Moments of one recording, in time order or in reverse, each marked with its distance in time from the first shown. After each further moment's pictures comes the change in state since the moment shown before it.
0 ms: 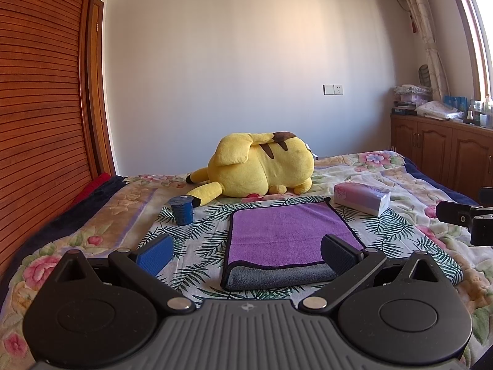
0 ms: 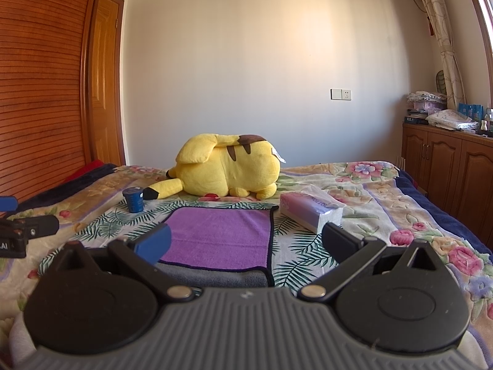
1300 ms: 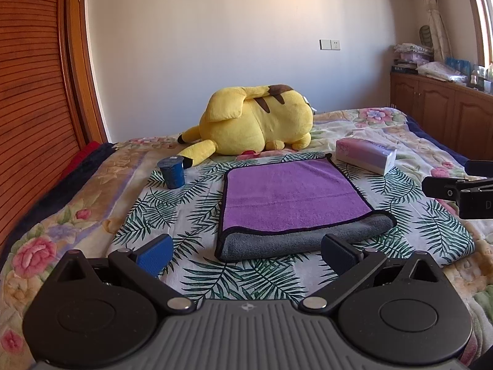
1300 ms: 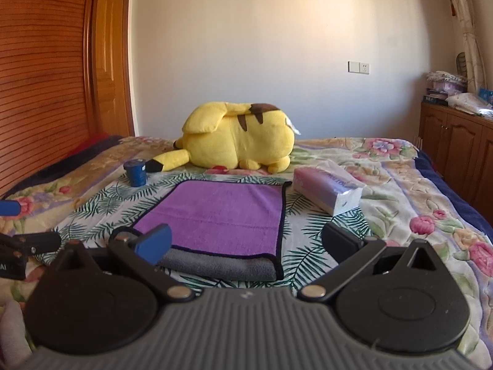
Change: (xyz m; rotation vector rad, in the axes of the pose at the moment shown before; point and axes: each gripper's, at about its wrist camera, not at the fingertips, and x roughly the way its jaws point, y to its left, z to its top) left arm 0.050 -0.006 -0.005 0.045 0.185 -0.010; right arm 0.050 -0.002 0.001 -0.028 0.132 0.054
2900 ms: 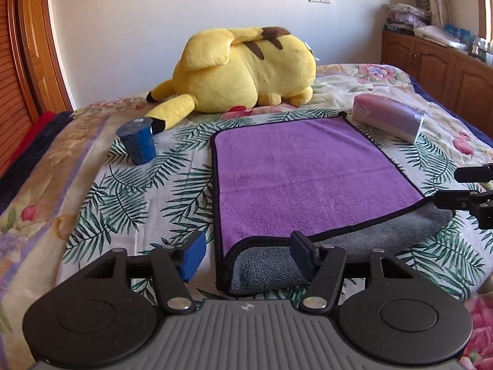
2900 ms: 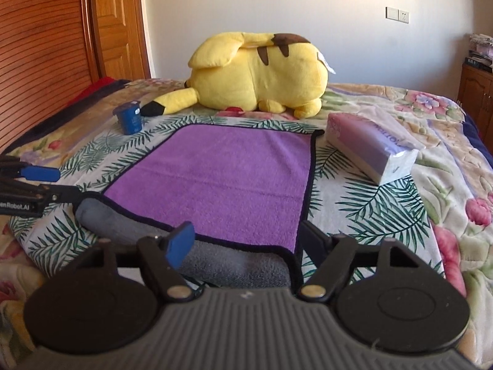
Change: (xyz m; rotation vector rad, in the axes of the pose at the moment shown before) left arm 0.158 0.039 0.016 0.037 0.188 -0.113; right arm 0.122 -0.016 -0.007 -0.036 0.243 0.111
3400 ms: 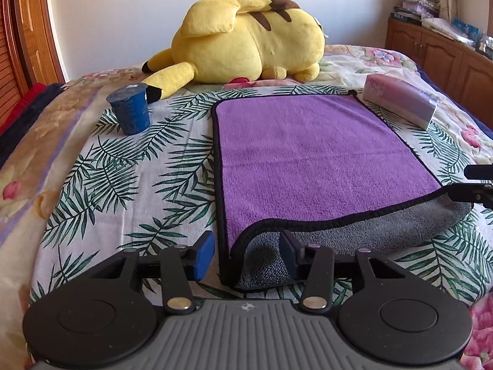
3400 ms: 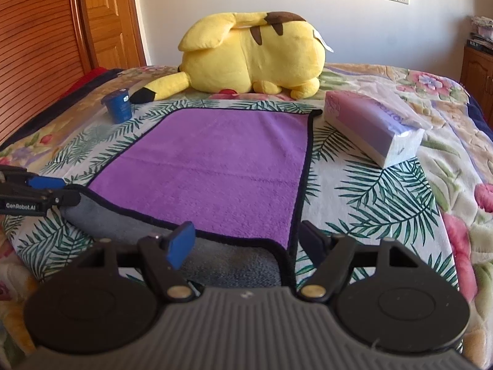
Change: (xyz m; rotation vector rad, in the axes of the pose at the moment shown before) left arm 0.036 0.015 -0.007 -0.032 0.082 -0.029; right arm 0.024 -0.014 -0.002 0.029 0.061 0.006
